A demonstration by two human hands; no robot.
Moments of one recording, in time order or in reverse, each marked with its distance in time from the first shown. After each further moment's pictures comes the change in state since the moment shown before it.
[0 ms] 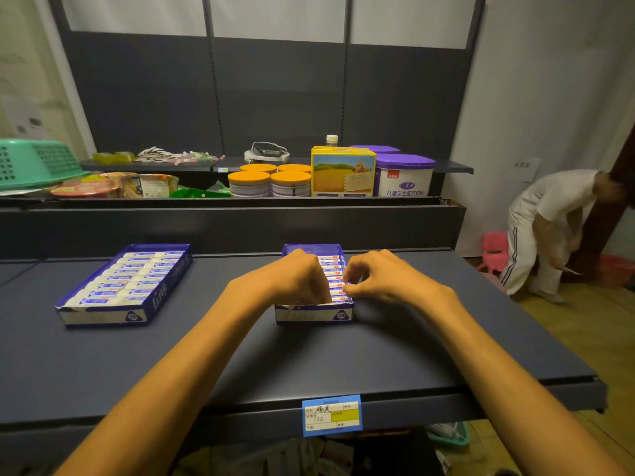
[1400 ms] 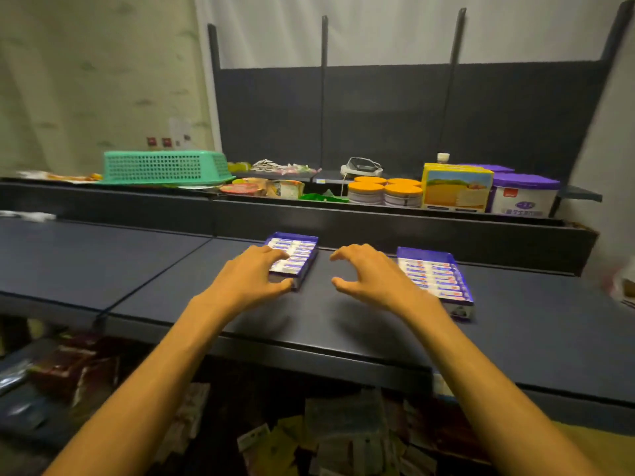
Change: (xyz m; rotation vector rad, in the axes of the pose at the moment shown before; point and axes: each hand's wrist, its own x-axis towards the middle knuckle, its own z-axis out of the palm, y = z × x) left_hand -0.247 -0.100 -0.009 0.178 0.467 -0.586; right_hand 0.001 -0.205 0.079 -0.195 0.172 -0.419
